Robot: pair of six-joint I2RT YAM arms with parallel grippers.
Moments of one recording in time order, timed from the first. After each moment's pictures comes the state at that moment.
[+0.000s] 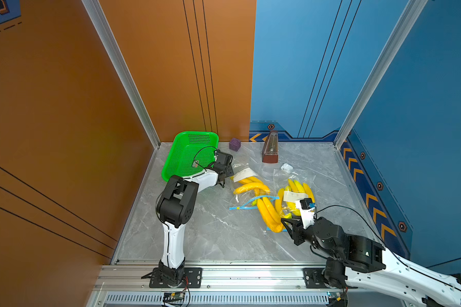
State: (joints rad) left arm -0.39 2.04 1.36 -0.13 -0.20 -0.60; right arm 1.14 0.56 0.67 -0.62 0.36 0.59
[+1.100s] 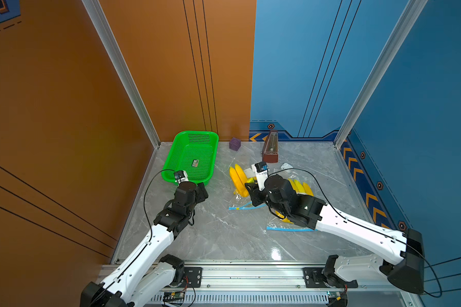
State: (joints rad) left arm -0.36 0.85 0.63 -0.31 -0.35 -0.59; right arm 0.98 1.37 1.19 -0.26 0.30 0.34
